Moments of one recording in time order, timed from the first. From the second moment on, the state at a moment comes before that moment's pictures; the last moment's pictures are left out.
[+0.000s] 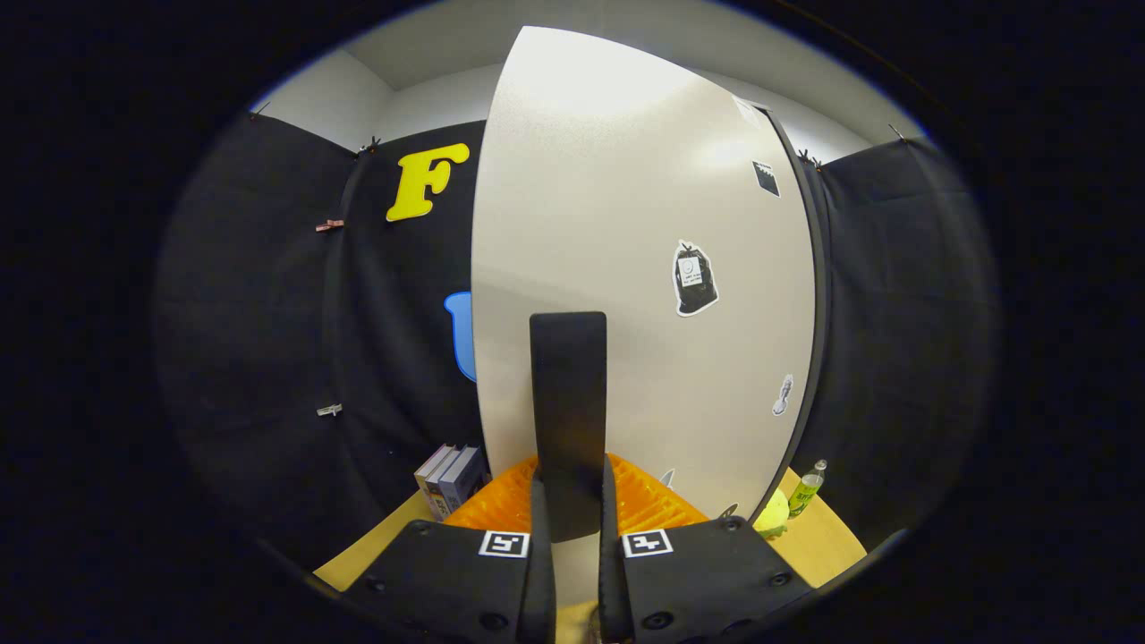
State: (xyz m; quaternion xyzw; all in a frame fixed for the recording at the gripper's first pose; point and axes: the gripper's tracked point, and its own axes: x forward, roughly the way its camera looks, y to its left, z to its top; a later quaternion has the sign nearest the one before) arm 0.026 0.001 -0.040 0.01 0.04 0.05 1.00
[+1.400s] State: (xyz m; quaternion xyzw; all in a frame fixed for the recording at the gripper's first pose) arm -0.151 -0.292 0.000 -0.02 0.00 -0.23 0.97
